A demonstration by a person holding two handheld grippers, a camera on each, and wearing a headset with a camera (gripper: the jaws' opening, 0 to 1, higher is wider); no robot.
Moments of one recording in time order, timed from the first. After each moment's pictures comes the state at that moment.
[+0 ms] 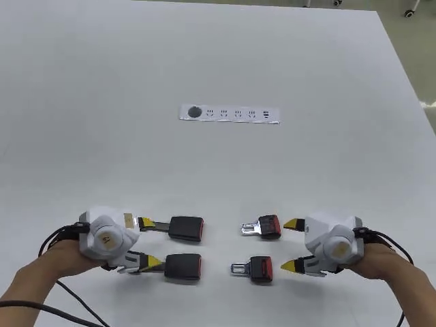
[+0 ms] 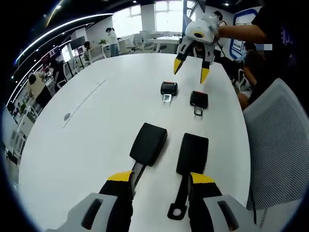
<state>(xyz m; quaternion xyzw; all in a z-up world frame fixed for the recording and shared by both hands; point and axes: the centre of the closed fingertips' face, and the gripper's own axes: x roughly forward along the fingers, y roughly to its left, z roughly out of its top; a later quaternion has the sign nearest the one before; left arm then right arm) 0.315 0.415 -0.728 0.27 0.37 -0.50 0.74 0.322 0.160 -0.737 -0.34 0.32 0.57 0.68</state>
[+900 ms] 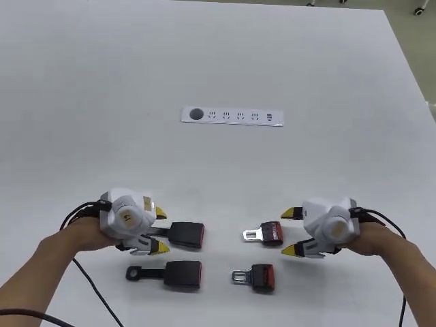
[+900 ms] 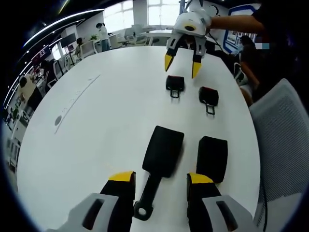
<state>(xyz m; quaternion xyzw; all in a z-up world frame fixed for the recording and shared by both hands) 0.350 0.394 -0.748 0.29 0.39 -0.53 0.70 0.357 0.168 -0.749 -0.34 0.31 0.60 0.65</state>
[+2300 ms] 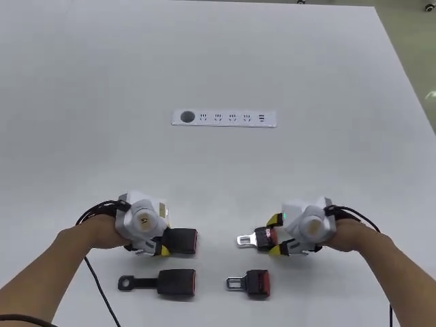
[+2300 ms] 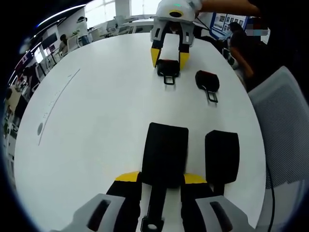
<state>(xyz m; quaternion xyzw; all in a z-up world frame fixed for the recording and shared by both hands) 0.355 0.379 -0.774 0.32 0.42 -0.56 0.63 0.365 0.177 -0.779 -0.34 0.34 0.62 0.63</state>
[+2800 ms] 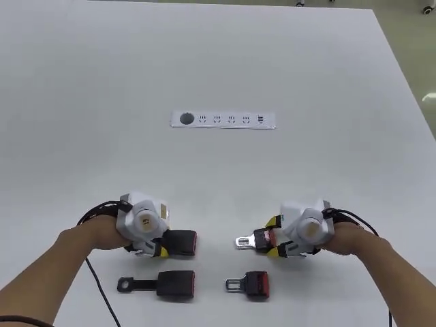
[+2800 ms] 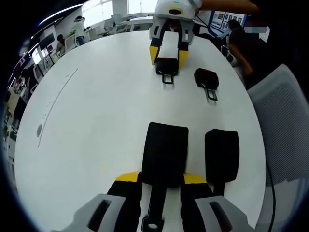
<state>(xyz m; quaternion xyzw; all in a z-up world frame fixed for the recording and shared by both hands) 0.356 0.380 -0.777 0.34 0.42 -0.56 0.63 0.364 0.178 -0.776 -0.34 0.33 0.61 0.63</state>
